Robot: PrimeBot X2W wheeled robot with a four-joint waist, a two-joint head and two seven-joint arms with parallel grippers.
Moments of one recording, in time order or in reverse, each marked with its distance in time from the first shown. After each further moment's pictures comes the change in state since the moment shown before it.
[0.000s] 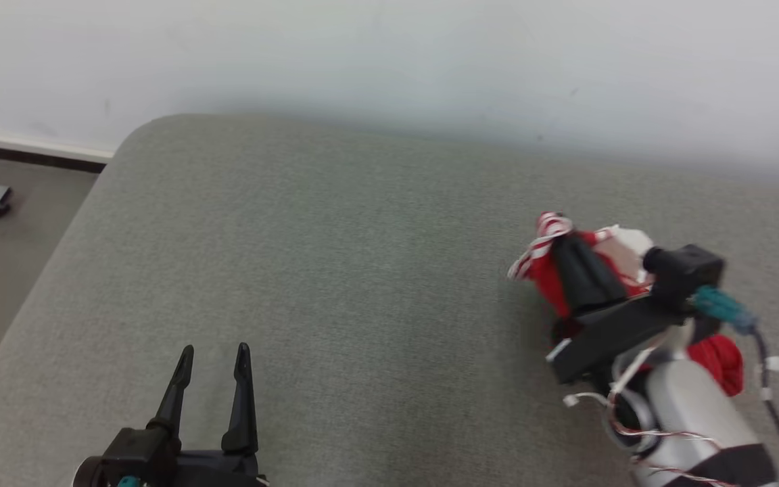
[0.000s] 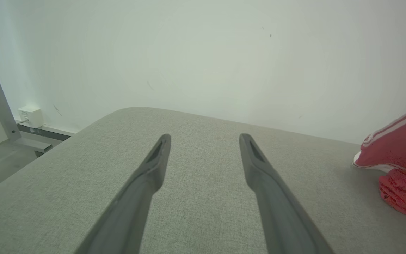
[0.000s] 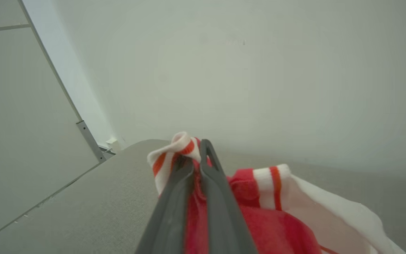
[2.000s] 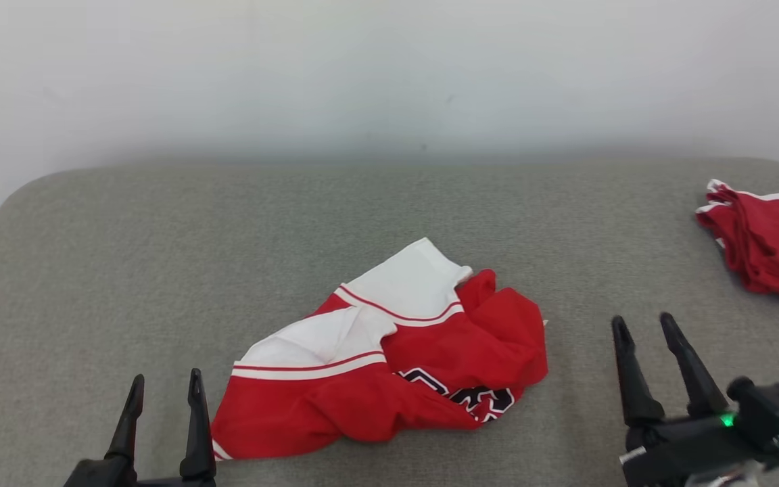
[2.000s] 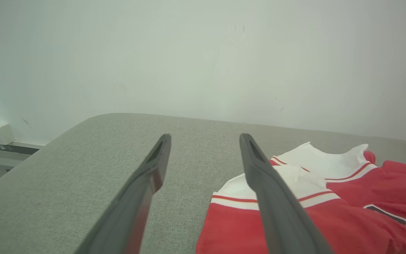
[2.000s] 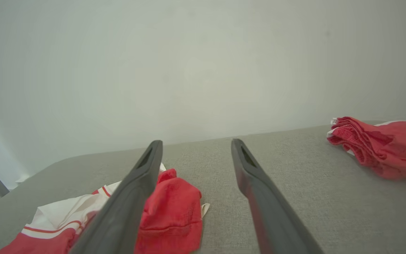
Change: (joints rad) left arm 0.071 0.000 0.106 -0.028 0.055 0.007 0.000; right arm 0.319 -0.027 -0.117 -0.072 -0.008 0.000 -0.222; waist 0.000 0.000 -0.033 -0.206
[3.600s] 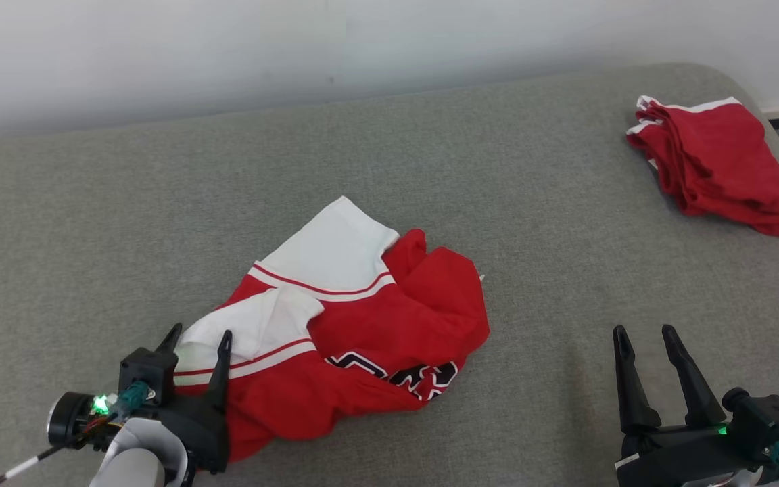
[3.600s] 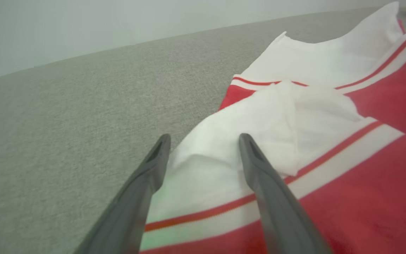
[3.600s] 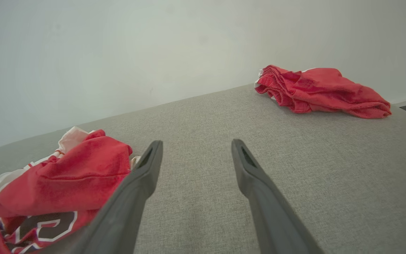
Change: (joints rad) left arm -0.415 0.148 -0.200 0.567 0.007 -0.076 0.042; right arm 0.036 0.070 -0.069 0.007 -0.070 0.000 0.000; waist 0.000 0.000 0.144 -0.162
